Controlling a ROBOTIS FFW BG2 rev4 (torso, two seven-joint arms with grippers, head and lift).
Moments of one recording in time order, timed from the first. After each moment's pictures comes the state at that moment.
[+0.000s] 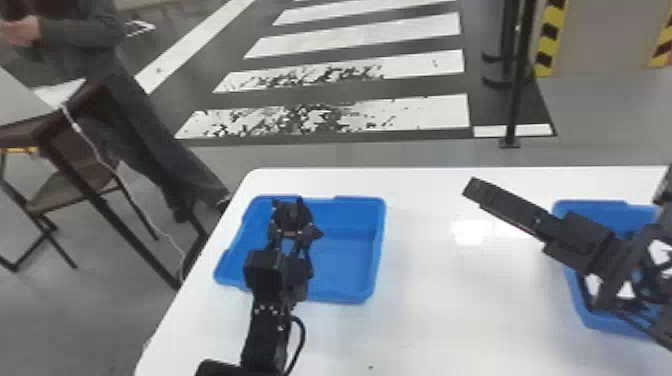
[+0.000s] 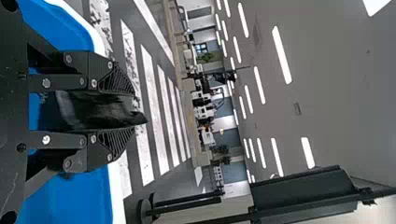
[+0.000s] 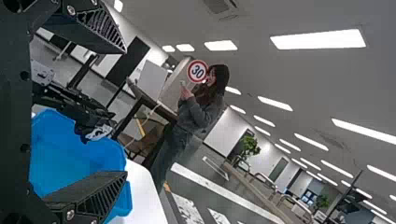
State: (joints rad) left arm 0.30 0.05 0.09 -1.73 -0.15 -0.17 0.12; right arm -0.04 -0.30 0.19 -1.79 -1.18 0.63 0.43
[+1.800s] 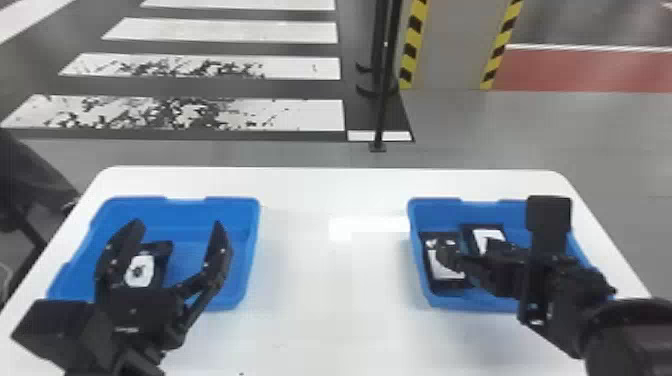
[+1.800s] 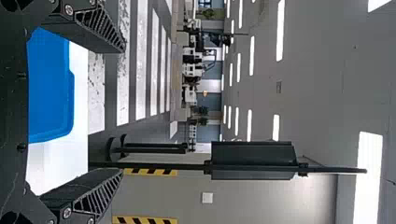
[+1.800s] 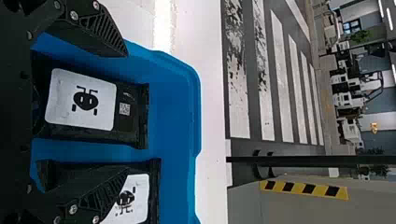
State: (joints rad) left arm 0.58 0.05 -0.02 -2.14 0.03 -0.12 0.01; right arm 0.11 -0.23 -0.03 -1.93 -0.33 0.83 0.11
